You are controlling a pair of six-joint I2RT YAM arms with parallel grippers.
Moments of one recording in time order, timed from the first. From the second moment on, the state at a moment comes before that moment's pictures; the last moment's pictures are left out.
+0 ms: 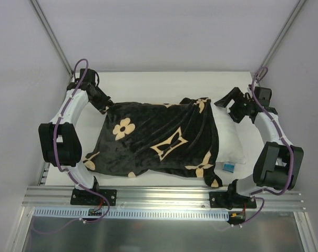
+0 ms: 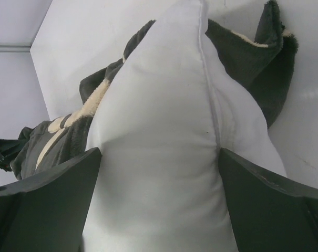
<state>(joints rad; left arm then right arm) 0.01 1.70 1.43 -0.80 0.16 -0.79 -0.17 1.48 1.06 -0.38 -0.57 0.59</state>
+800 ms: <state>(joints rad) 0.19 1.63 1.45 -0.81 0.34 -0.84 -0.20 1.12 1.08 -0.48 -0.48 0.63</state>
